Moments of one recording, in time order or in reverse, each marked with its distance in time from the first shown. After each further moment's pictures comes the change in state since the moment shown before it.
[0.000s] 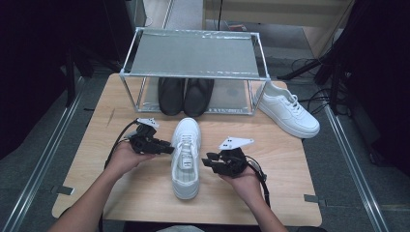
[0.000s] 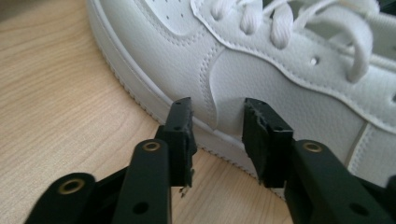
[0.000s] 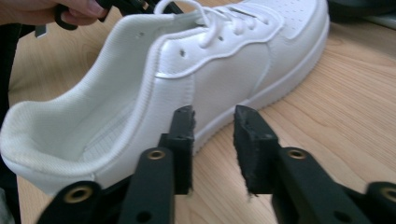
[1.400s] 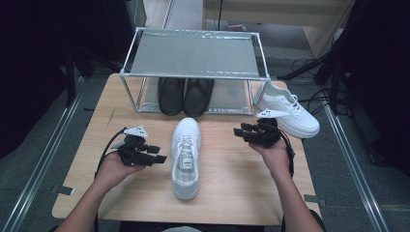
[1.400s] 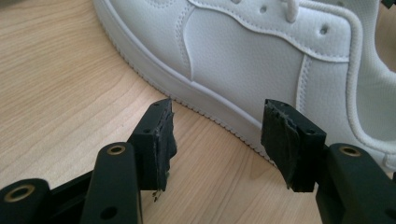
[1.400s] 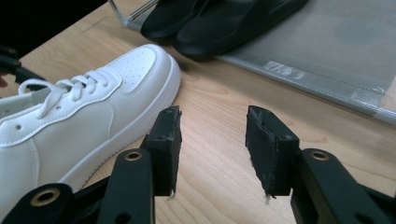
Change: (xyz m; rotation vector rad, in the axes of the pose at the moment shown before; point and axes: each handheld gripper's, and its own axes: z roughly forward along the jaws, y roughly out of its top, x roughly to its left) left arm -0.023 -0.031 -0.028 -0.025 0.055 0.023; right arm -0.103 0.024 -0.053 -0.100 -0.134 0.143
